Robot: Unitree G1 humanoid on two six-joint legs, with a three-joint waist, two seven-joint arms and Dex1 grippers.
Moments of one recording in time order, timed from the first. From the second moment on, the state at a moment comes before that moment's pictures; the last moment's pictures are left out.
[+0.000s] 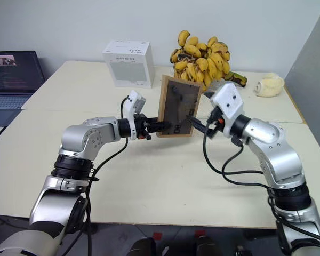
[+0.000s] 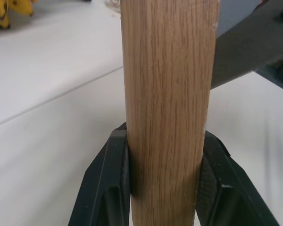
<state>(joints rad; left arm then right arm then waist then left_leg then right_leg) -0.87 0.49 -0.07 0.28 -0.47 0.84 -0.86 -0.59 -0.64 0.07 -0.26 0.24 0.44 0.64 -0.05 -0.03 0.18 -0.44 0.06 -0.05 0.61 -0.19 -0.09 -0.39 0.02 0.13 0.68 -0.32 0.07</state>
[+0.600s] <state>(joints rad) -0.87 0.53 0.16 0.06 -0.73 1.51 -0.76 -0.64 -0.79 0.24 0.43 -0.55 -0.77 0.27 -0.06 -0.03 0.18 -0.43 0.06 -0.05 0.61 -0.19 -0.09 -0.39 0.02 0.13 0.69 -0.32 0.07</state>
